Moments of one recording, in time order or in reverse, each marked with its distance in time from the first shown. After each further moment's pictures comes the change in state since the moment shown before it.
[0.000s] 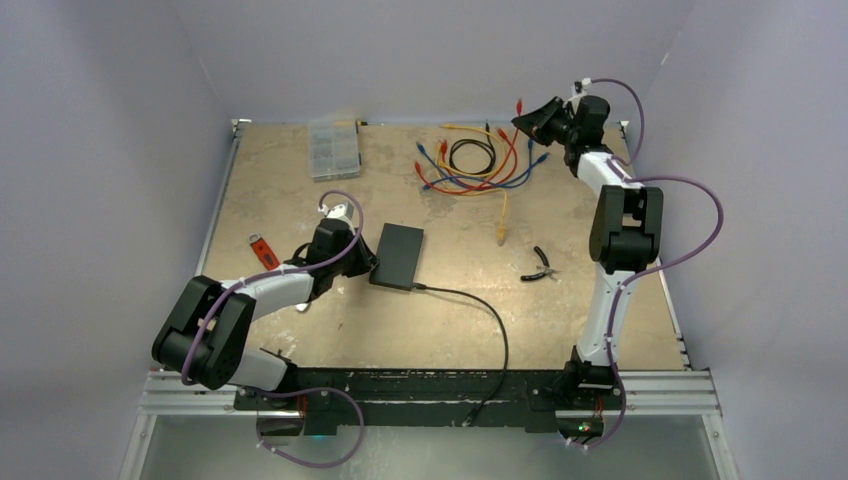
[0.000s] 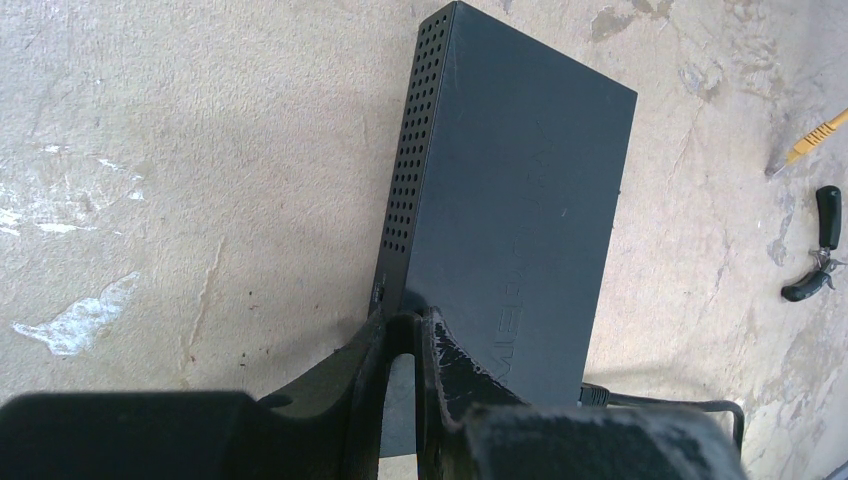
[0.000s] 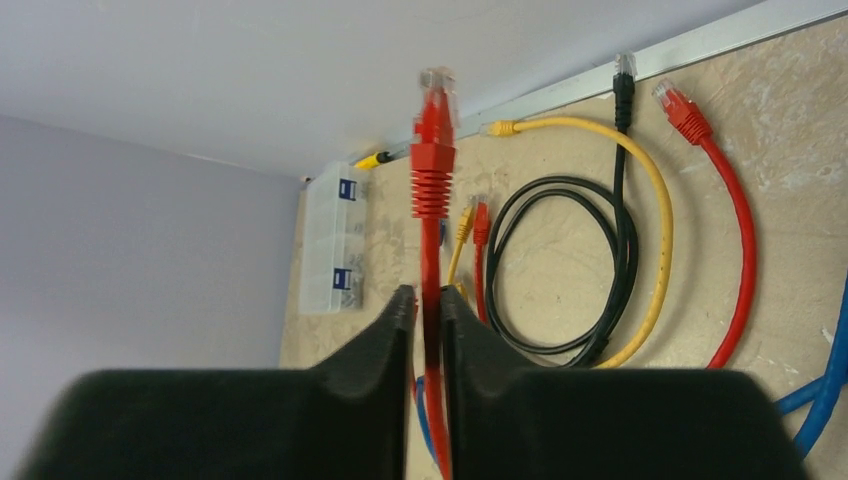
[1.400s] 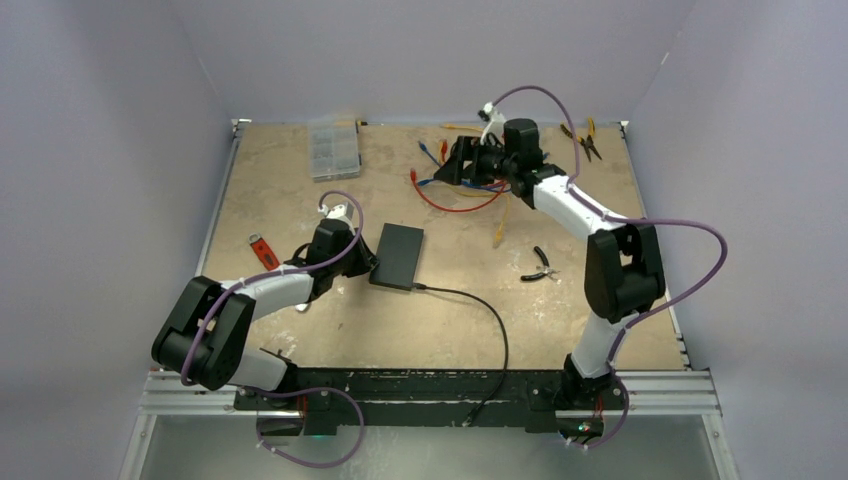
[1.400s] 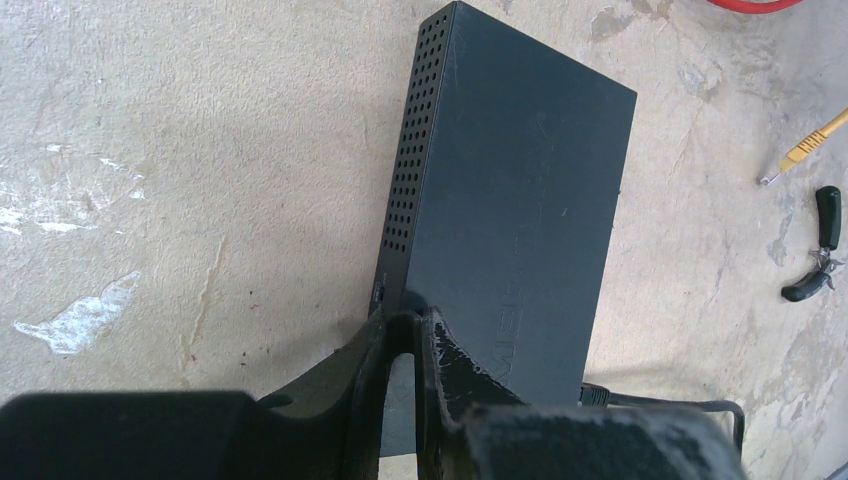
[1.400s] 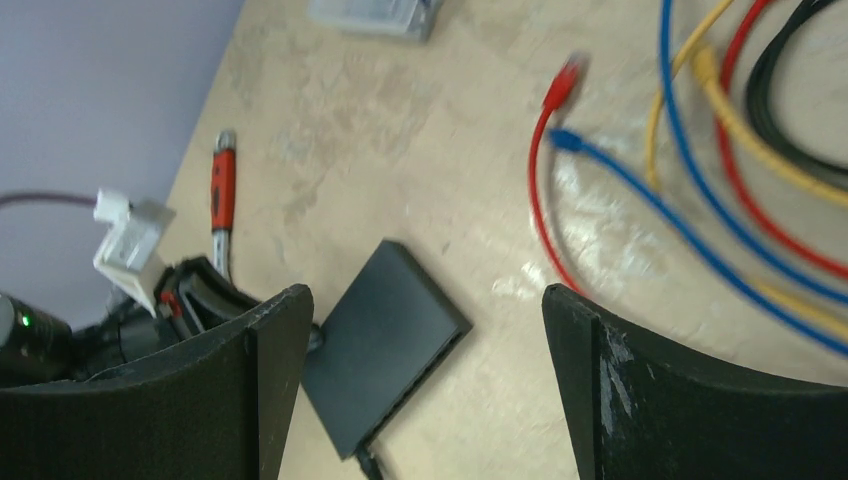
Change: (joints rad) left arm 0.000 -0.005 -0.003 0.001 -0.001 0.000; right arm 0.360 -0.366 -0.295 -0.256 0.070 -0.435
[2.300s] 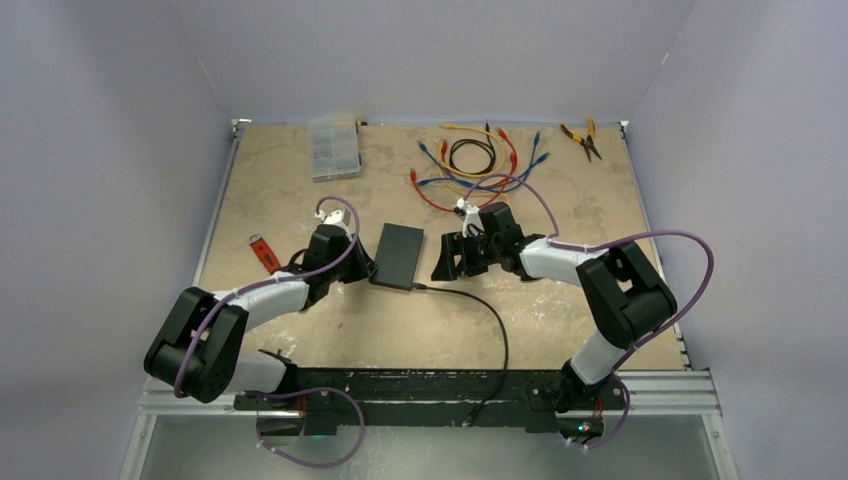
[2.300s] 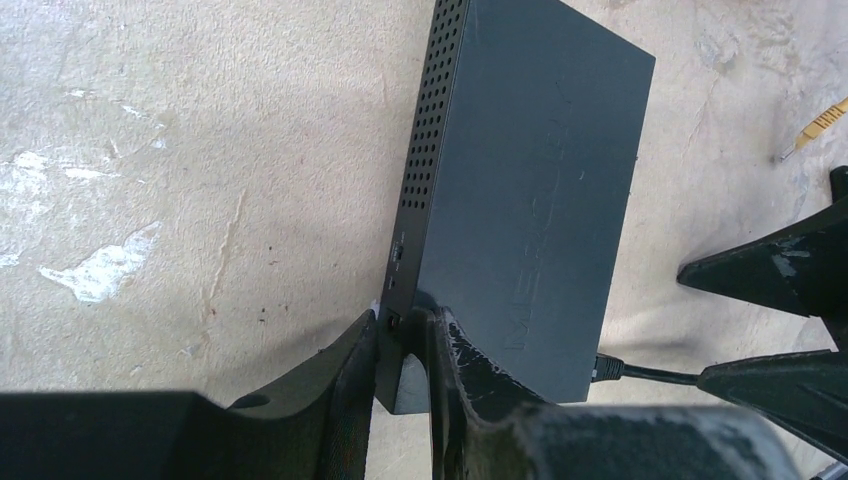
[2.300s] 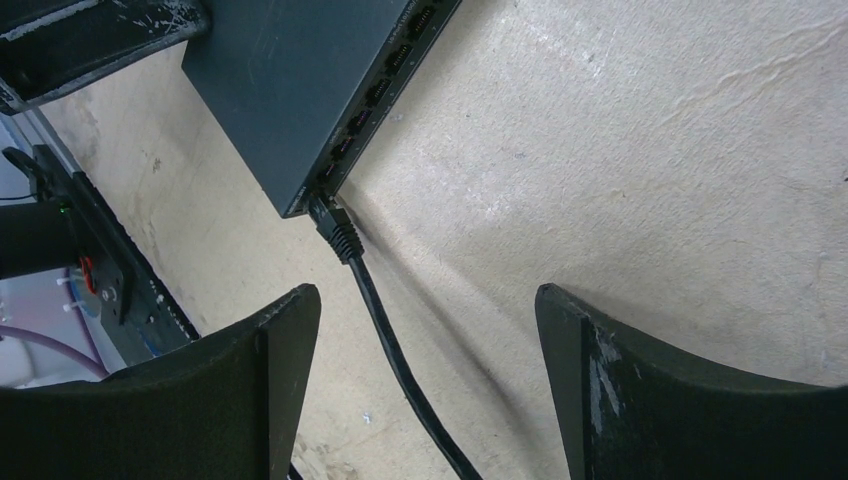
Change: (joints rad) left arm 0.000 -0.064 -0.042 -0.020 0.007 0.004; right arm 0.225 -0.169 -0.602 0.056 0.029 -0.048
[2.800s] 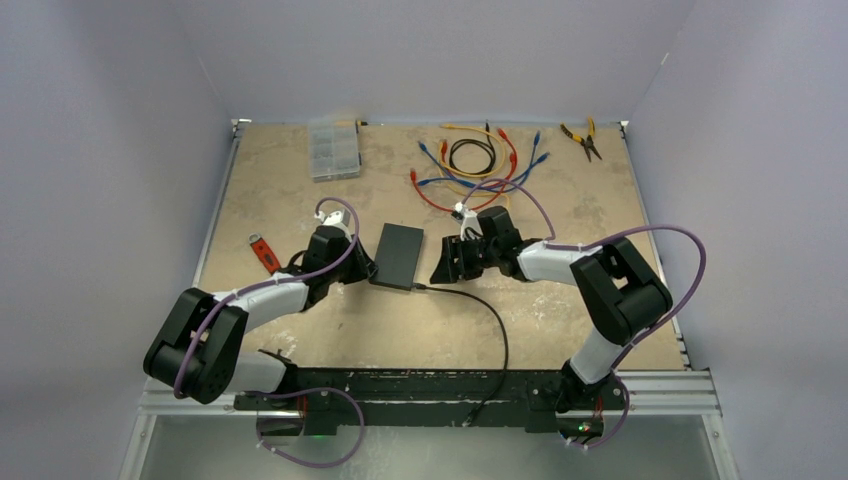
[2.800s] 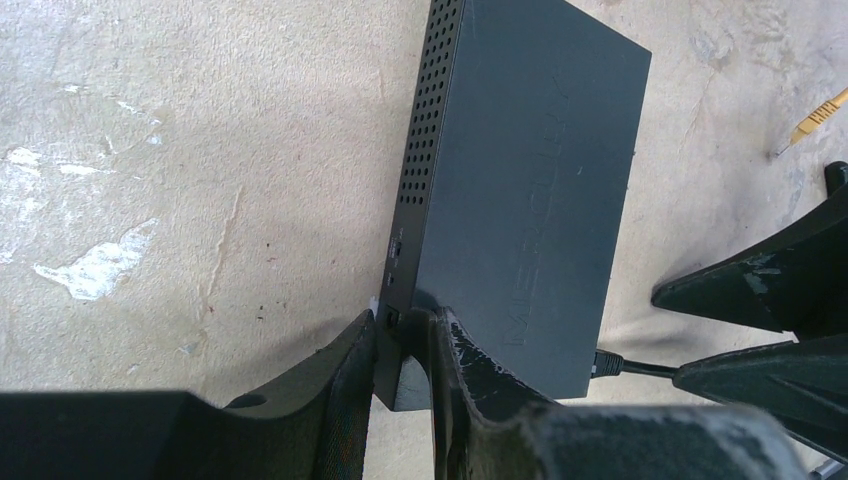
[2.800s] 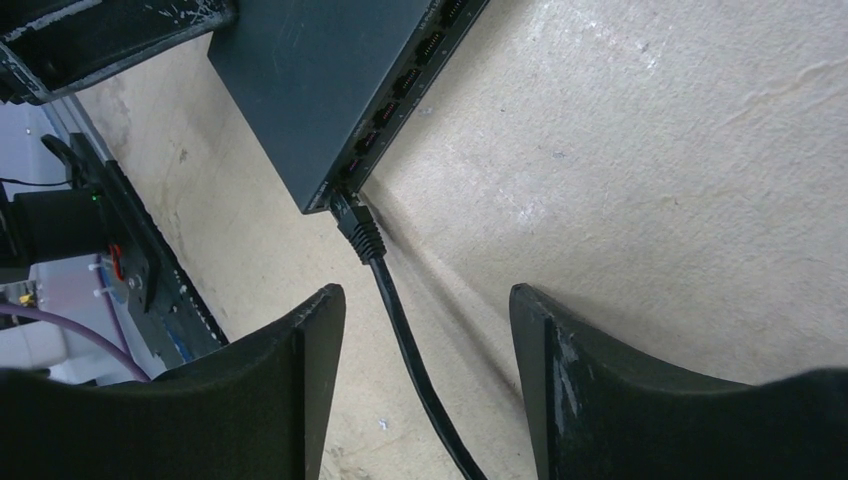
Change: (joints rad) left arm 0.000 -0.007 -0.016 0.019 0.010 0.000; right arm 0.015 0.035 -0.033 0.099 -0.063 0.049
